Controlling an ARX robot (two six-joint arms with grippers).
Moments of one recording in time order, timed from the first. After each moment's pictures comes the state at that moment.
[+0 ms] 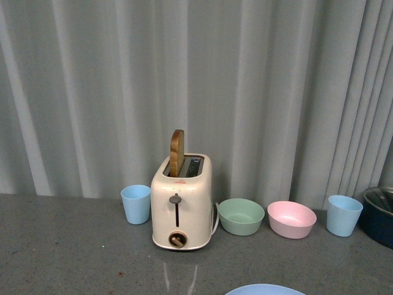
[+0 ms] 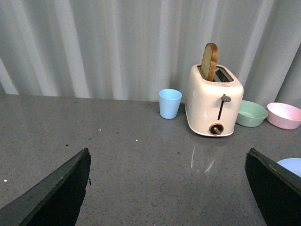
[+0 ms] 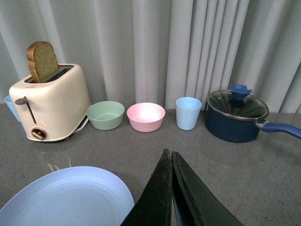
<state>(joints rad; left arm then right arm) 0.00 0.00 0.03 0.00 0.00 0.00 0.00 0.50 0.01 0.50 0.00 0.00</state>
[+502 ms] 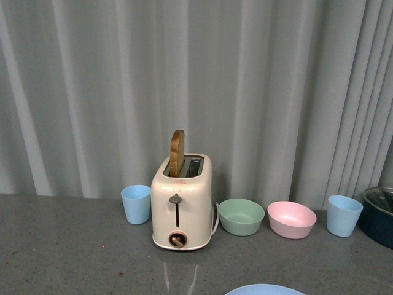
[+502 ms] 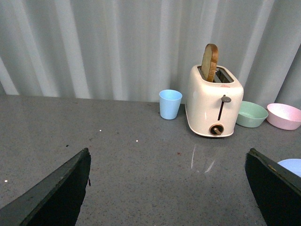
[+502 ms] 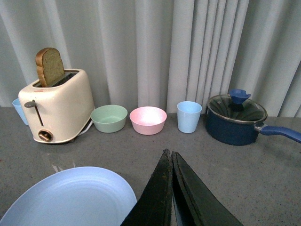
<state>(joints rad) 0.00 0.00 0.03 0.00 0.00 0.00 0.00 0.27 0.01 0.27 0.00 0.00</state>
